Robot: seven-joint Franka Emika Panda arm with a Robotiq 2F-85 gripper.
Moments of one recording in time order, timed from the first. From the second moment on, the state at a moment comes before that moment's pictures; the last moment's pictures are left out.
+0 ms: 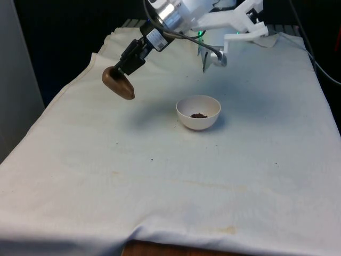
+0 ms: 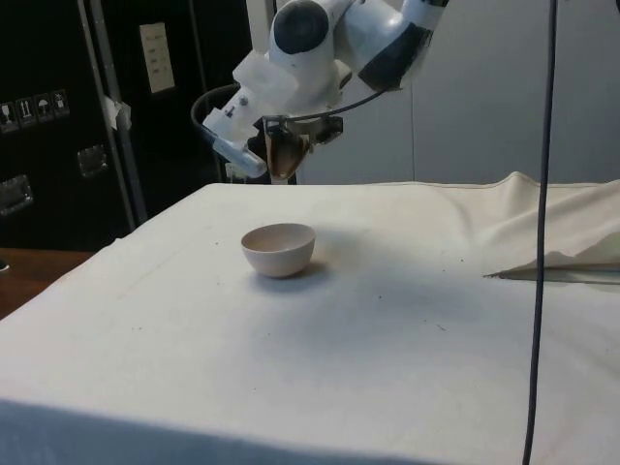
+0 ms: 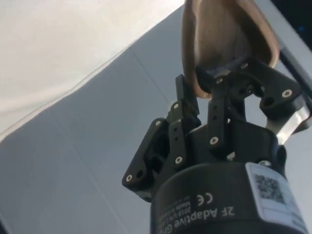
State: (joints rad) arm -0.03 0.32 -0.19 -2.18 -1.52 2.48 2.39
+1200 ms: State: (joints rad) arm -0.03 0.31 -0.20 -2.21 -1.19 2.49 2.19
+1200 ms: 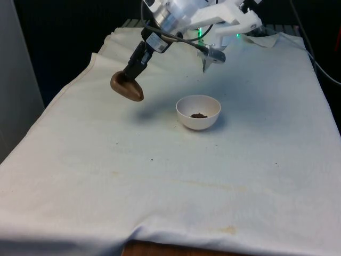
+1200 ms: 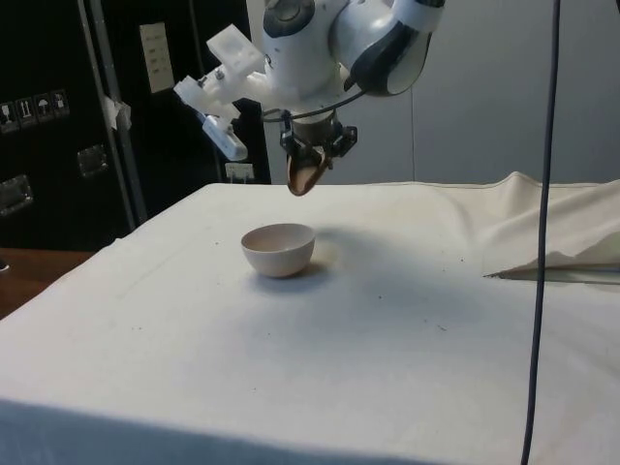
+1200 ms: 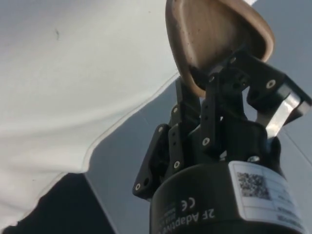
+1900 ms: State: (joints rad) arm -0.03 0.32 -0.20 -2.22 -1.01 2.49 2.09
